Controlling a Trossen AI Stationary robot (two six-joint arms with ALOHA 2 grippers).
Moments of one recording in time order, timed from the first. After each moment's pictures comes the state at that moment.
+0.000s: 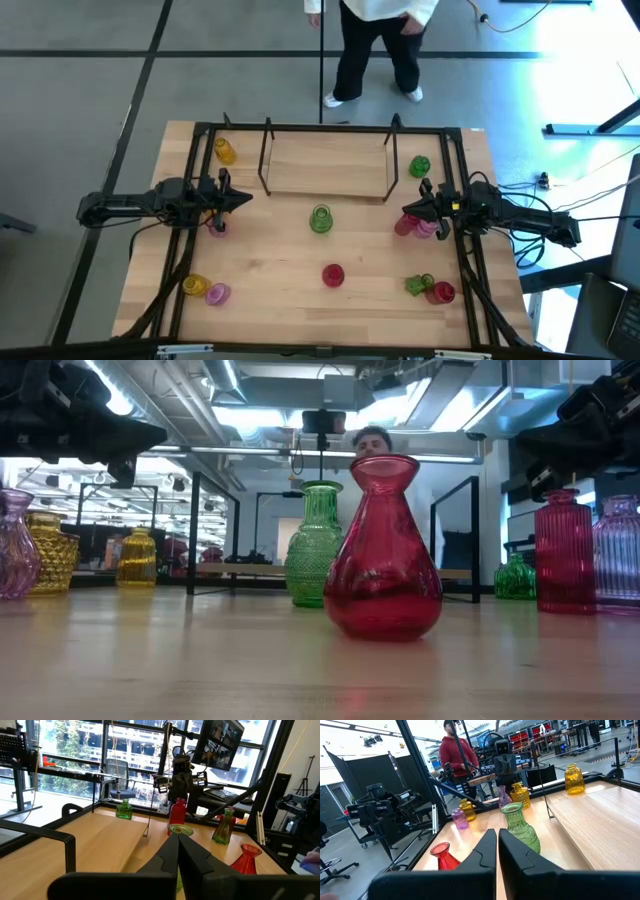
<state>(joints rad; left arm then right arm) 0.06 0.02 0.01 0.09 -0.07 -0.17 -0.15 0.01 0.01 0.06 -0.30 0.34</state>
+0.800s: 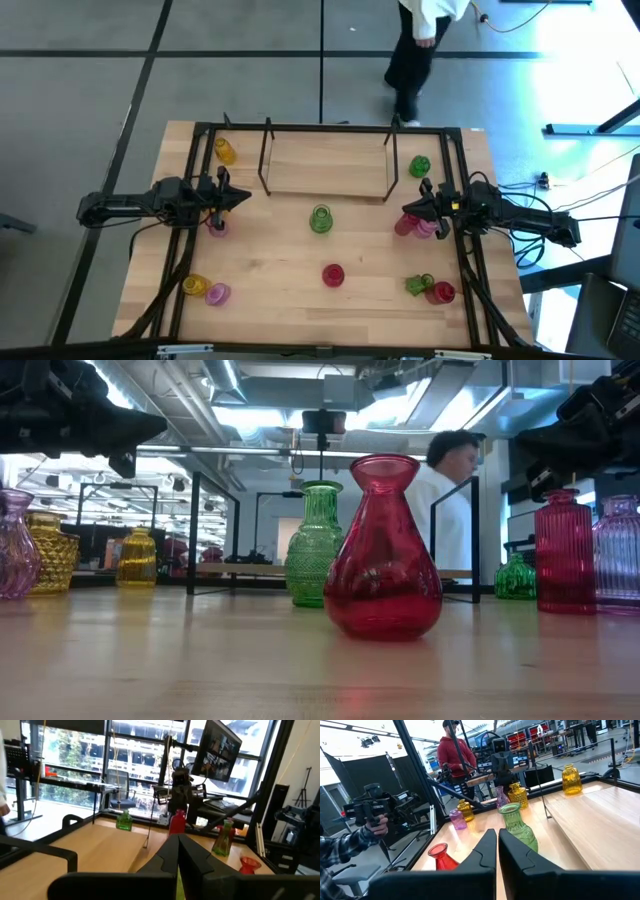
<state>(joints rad) 0.06 0.02 0.01 0.14 -0.08 -0.17 -0.15 0.01 0.01 0.06 -0.29 0.34</state>
